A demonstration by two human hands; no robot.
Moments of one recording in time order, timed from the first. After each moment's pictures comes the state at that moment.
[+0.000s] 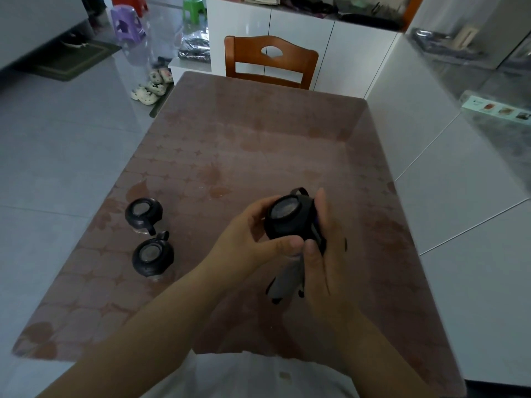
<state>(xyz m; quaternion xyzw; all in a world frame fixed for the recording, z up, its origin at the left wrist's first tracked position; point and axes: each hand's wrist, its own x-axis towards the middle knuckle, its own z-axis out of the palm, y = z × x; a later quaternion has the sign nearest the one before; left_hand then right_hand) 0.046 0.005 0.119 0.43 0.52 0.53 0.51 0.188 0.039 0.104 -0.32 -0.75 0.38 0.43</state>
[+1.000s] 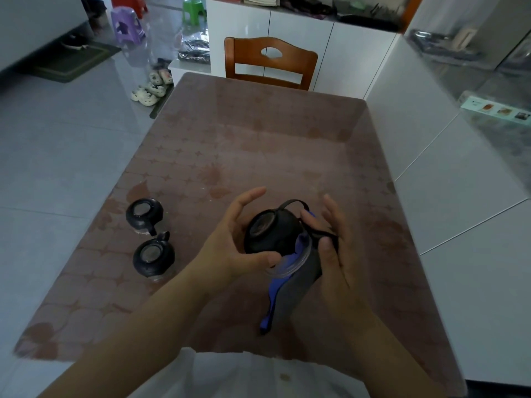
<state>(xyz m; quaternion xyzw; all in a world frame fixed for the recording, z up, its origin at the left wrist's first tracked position) 0.030 -0.005 0.103 0.41 0.45 0.57 0.56 0.200 0.046 0.103 -0.30 -0.71 0.46 0.45</state>
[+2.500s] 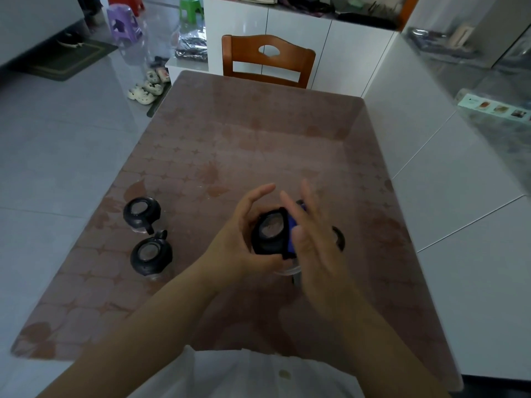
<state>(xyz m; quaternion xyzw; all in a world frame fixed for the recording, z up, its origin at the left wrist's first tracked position) 0.036 0.003 0.101 0.47 0.49 0.54 0.50 0.188 0.037 0.129 -0.33 -0.75 0.49 0.31</state>
